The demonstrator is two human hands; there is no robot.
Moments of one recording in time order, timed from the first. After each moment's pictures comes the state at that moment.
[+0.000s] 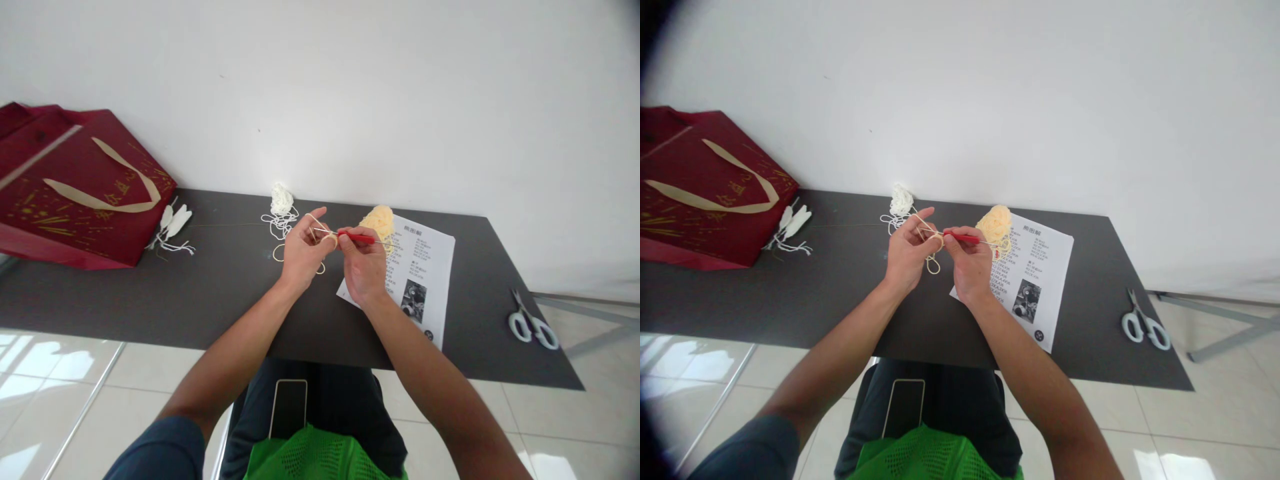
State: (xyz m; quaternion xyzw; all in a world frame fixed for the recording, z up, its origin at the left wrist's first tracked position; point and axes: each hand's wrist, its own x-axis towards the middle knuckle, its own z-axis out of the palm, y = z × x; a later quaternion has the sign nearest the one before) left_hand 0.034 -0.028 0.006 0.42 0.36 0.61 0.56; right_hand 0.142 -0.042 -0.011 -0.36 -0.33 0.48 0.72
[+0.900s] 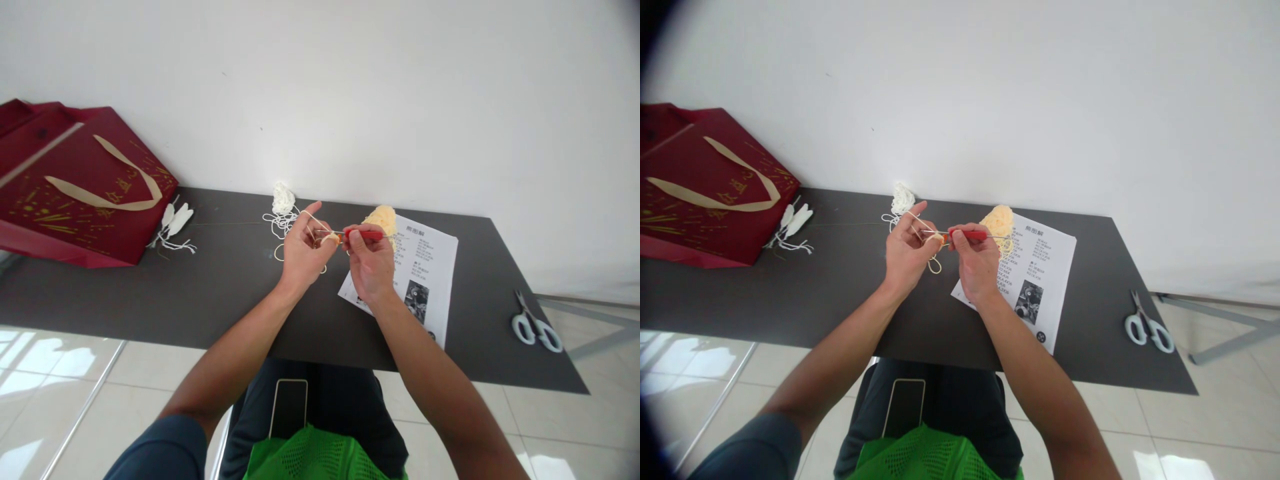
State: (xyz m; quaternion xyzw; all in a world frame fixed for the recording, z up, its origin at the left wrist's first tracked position) left_hand 0.034 -0.033 0.012 0.46 0.39 0.63 0.49; right_hand 0.151 -0.041 -0.001 -0.33 -0.34 0.52 0.71
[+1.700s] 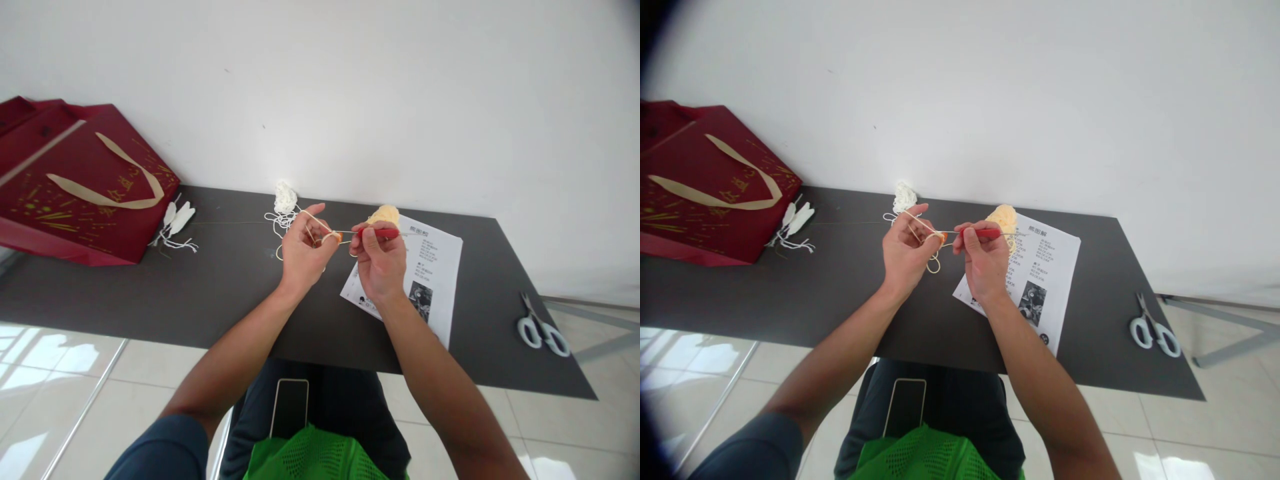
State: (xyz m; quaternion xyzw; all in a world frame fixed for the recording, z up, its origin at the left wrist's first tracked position) left_hand 0.032 -0.034 0.011 0.47 0.40 0.64 0.45; right_hand 0.160 -0.044 0.007 -0.30 -0.35 0.52 0.71
